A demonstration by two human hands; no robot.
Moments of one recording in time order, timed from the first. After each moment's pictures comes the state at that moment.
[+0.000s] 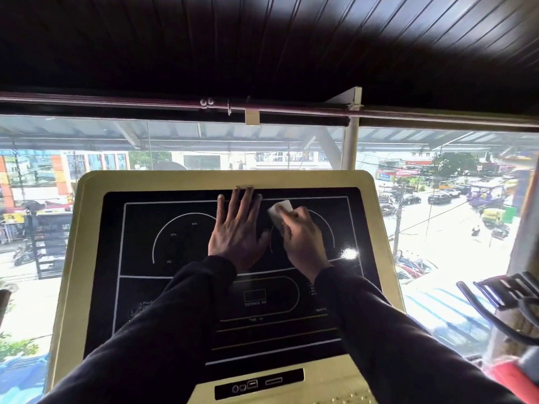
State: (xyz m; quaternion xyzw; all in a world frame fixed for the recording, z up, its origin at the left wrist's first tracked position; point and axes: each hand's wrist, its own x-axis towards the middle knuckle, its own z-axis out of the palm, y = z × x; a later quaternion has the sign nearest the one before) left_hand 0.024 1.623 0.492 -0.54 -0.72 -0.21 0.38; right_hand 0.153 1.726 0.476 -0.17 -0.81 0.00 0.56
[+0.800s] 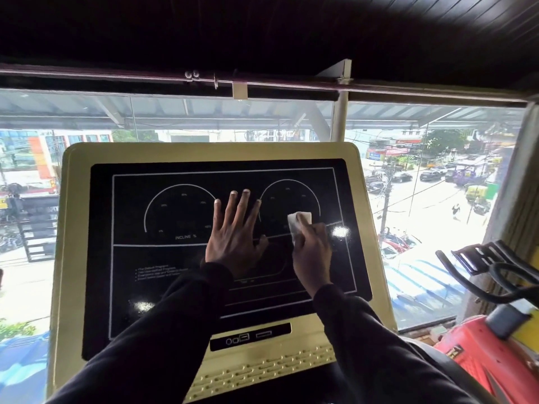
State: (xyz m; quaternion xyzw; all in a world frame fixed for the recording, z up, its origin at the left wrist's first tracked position) left_hand 0.051 1.603 0.432 -0.56 -0.72 -0.18 0.37; right_hand 0.200 1.694 0.401 -0.31 -0.73 0.10 0.60
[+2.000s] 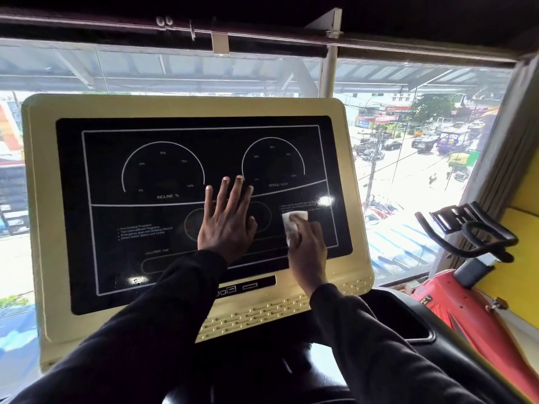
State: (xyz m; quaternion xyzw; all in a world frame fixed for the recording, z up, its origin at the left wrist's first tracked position) left_hand 0.080 1.590 0.386 -0.56 -0.72 -0.19 0.36; right_hand 0.242 1.663 0.335 -0.37 -0.73 0.17 0.55
